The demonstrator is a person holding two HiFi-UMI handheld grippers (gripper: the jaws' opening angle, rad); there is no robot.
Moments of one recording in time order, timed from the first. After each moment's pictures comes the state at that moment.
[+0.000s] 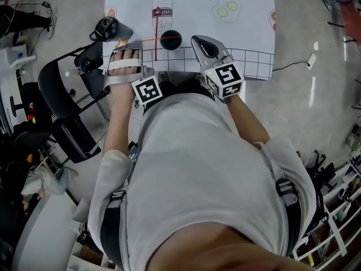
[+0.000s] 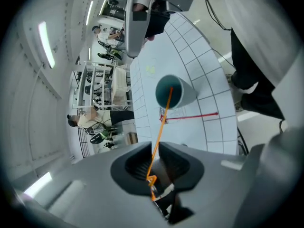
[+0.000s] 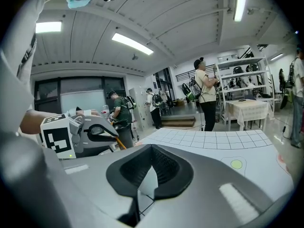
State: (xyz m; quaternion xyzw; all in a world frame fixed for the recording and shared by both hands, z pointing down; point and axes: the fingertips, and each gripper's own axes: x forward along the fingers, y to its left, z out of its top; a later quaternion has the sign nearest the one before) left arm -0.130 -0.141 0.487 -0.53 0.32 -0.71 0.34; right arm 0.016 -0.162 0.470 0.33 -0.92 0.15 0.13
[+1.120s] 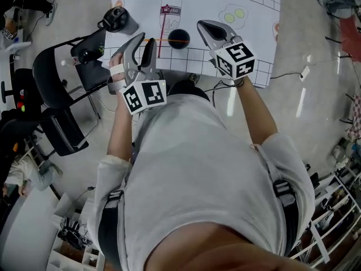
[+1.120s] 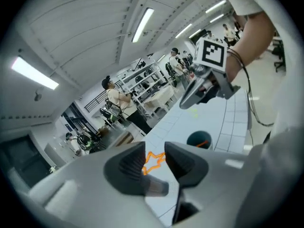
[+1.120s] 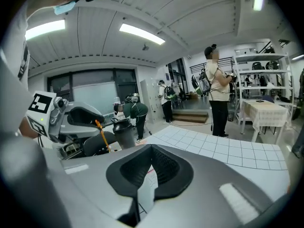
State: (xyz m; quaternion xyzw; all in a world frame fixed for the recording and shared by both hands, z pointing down) left arm -0.127 -0.128 0.415 -0.70 0.56 -0.42 0.12; right arm -0.014 -0.206 0.456 0.25 -0.94 0.13 0.18
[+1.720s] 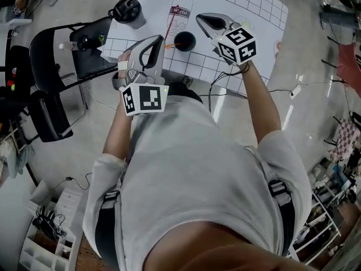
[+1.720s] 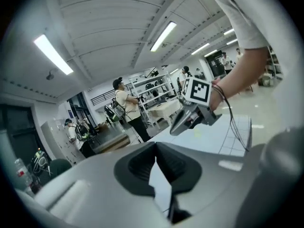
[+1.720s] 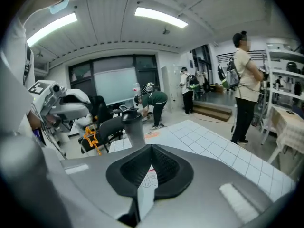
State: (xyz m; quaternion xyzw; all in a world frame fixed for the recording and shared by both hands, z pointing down) left arm -0.120 -0.120 0.391 -0.74 0.60 -0.30 0.07; right arm -0.063 -0.230 0.471 0.12 -0.95 0.09 0.26
